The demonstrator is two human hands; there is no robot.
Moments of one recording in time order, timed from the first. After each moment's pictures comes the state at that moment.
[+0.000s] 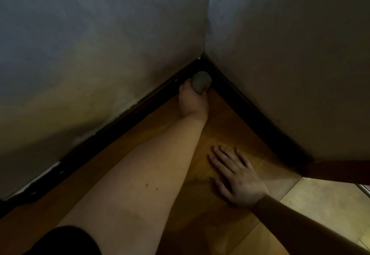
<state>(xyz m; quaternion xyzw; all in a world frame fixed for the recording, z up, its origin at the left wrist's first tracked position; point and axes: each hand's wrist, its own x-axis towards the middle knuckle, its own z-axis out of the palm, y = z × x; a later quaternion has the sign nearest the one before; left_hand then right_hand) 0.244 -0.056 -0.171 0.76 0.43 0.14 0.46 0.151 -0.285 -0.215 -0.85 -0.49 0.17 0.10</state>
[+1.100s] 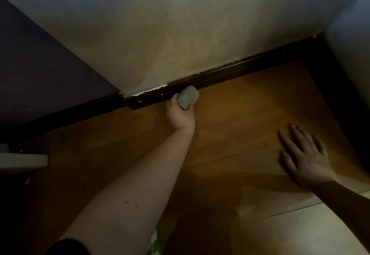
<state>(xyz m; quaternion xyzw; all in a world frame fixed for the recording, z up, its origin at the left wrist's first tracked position) -0.047 0.028 -0.166 0.63 0.64 0.24 0.36 0.151 -0.284 -0.229 -0.87 -0.48 0.12 -0.07</state>
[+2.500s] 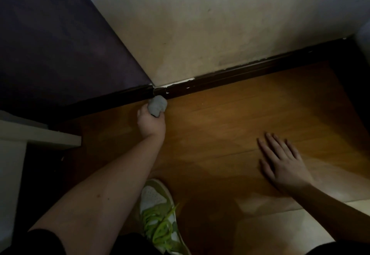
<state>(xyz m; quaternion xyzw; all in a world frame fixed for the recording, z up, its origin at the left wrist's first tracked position) -0.196 0.069 -0.151 0.62 0.70 0.24 0.26 0.056 -0.238 -0.216 -0.80 -0.58 0.14 -0.03</state>
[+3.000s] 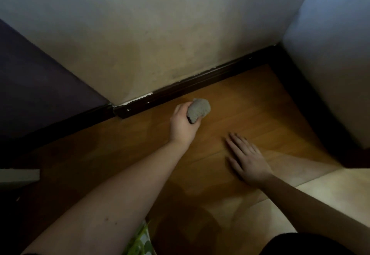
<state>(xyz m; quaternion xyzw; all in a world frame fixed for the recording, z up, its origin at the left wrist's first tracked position) -0.050 -0.020 -0.127 0.81 0.43 0.18 0.35 0.066 -0.243 -0.211 -0.81 -0.54 0.20 0.08</state>
